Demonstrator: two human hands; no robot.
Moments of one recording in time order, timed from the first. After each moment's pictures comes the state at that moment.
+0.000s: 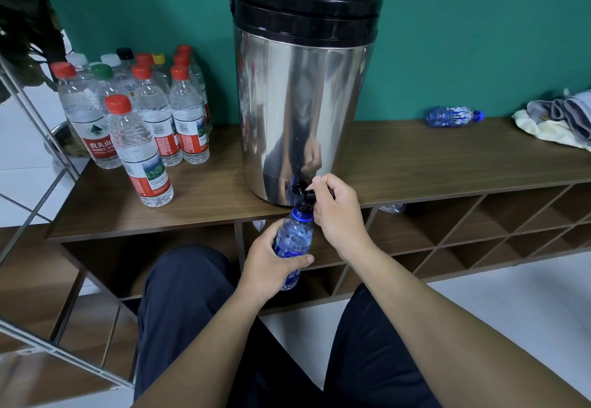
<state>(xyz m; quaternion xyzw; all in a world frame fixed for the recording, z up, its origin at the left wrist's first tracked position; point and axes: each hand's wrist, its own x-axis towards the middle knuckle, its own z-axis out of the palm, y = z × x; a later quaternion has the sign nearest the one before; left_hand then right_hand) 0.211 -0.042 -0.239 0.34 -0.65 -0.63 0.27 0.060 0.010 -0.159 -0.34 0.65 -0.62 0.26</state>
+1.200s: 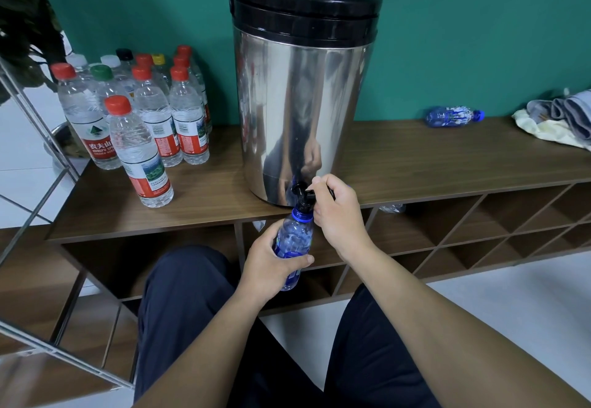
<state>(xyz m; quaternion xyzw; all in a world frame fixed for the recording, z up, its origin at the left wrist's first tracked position) 0.211 -0.042 -0.239 0.34 -0.65 -0.62 0.27 0.061 0.011 -0.158 -0.34 0.66 -0.62 0.25</state>
